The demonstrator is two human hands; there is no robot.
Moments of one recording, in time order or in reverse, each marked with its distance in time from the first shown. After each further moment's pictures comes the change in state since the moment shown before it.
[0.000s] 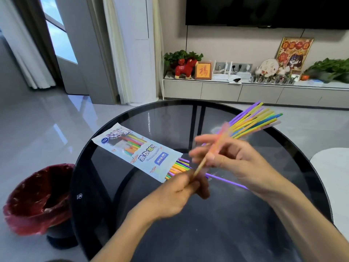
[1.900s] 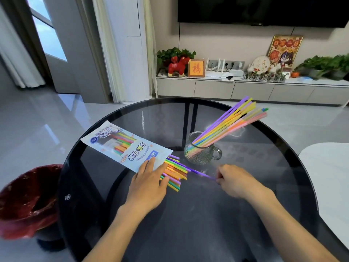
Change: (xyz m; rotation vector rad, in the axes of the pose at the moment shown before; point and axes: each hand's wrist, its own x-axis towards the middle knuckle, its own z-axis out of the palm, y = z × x) left_hand 0.007 -0.050 -0.013 0.814 0.277 -0.445; right_hand -0.004 0.074 -0.039 -1.282 -0.011 0.668
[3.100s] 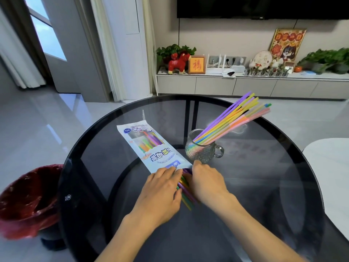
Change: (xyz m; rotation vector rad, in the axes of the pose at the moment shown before) left_hand -0.023 0.024 0.004 0.170 0.073 0.291; right_hand 0.001 -0.072 0.033 0.095 0.246 -0.038
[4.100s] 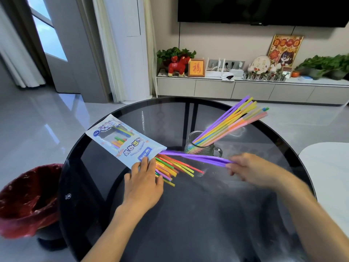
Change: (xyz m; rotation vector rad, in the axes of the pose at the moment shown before) left_hand 0.014 -0.037 0.010 0.000 0.026 -0.380; right_hand -0.003 0.091 -0.091 0.195 -0.254 -0.074
